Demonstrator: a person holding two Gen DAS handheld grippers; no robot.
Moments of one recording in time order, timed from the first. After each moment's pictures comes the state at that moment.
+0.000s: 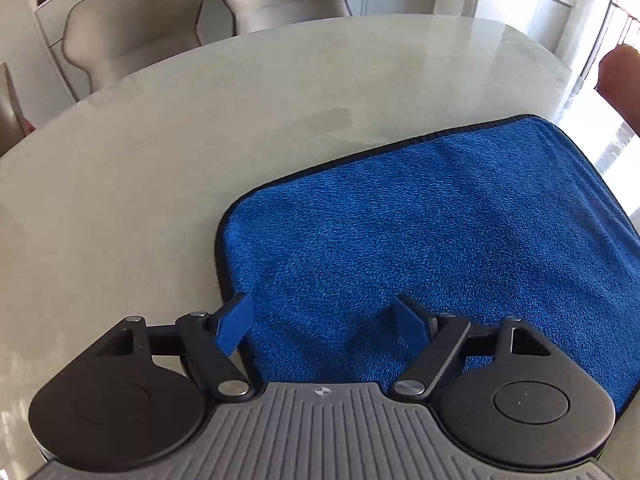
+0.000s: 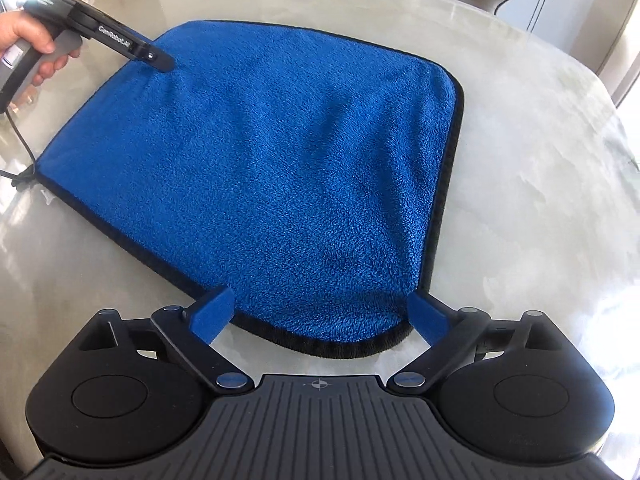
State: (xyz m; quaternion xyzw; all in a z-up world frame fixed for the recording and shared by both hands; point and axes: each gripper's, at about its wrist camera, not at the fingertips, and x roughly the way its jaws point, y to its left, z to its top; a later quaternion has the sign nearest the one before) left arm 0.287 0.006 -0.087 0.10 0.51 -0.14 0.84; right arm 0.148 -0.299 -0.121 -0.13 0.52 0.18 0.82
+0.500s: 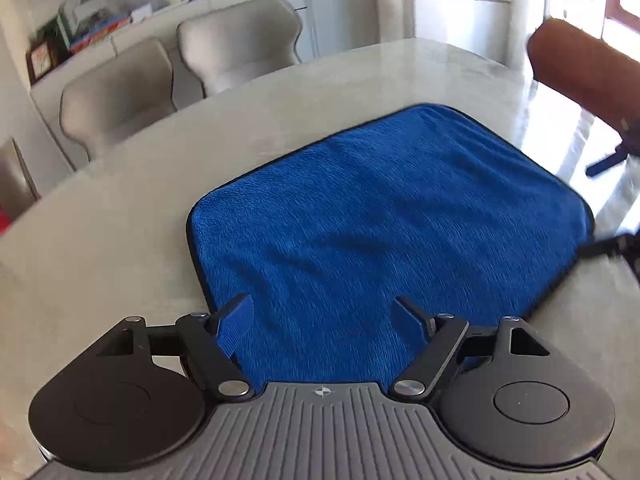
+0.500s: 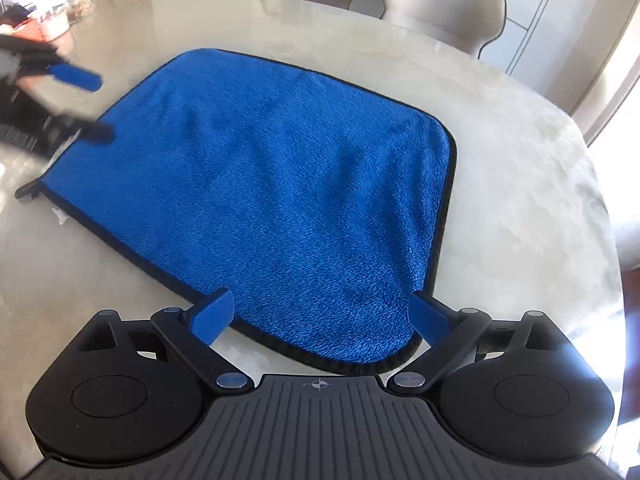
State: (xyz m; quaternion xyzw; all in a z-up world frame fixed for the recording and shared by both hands) left arm 0.136 -0.020 -0.049 0.20 0.41 -0.20 0.87; right arm 0.132 -0.264 -0.098 -0.16 0.48 0.16 0.85
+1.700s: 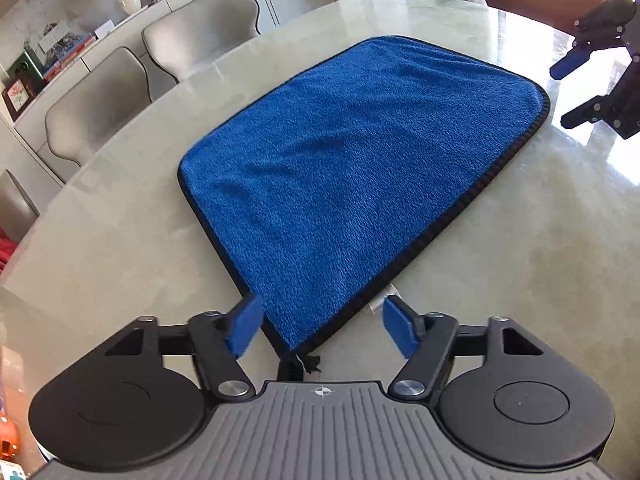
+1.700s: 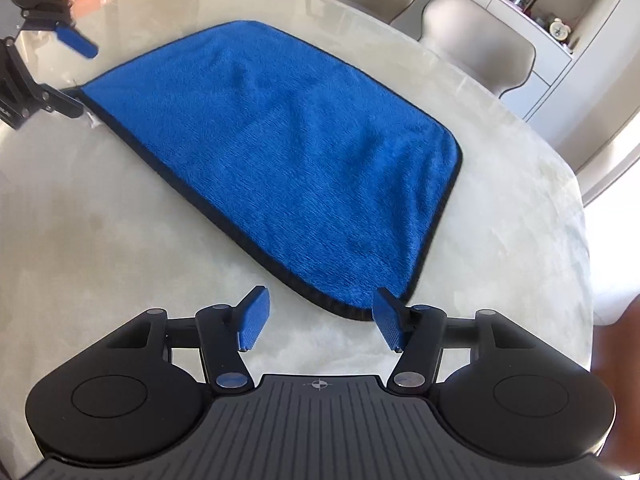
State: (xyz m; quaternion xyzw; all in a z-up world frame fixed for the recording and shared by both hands) left arm 0.085 -0.002 -0.063 0.25 0.44 -0.22 0.83; right arm 0.089 -0.277 -0.116 -0.26 0.44 0.20 0.84
